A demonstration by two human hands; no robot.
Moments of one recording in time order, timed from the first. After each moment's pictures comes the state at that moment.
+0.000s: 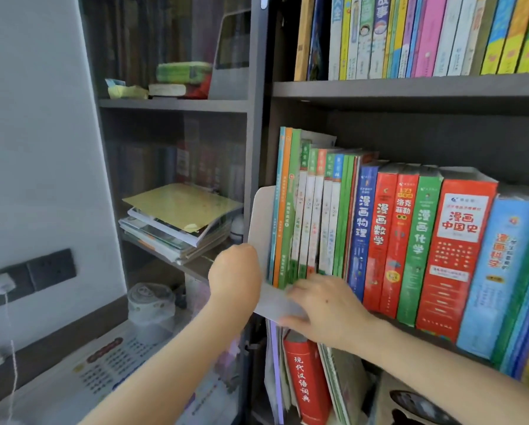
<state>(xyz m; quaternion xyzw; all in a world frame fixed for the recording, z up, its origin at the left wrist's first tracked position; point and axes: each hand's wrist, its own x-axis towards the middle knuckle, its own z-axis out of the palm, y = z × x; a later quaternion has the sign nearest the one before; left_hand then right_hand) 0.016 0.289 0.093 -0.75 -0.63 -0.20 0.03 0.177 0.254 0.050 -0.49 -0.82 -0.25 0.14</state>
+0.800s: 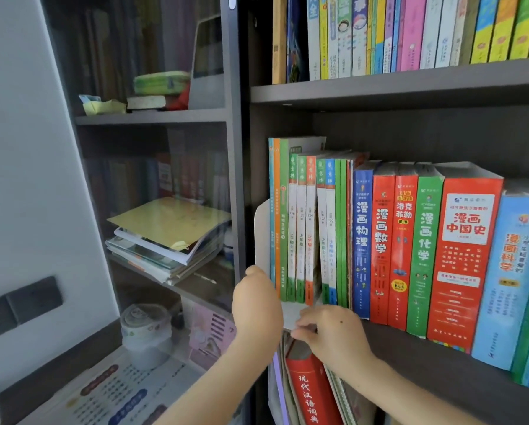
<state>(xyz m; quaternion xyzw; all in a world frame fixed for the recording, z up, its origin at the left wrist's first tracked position) 0.066 0.305 0.057 -0.72 -0.67 -0.20 -0.01 0.185 0.256 0.008 -0.66 -0.71 -0.03 0.26</state>
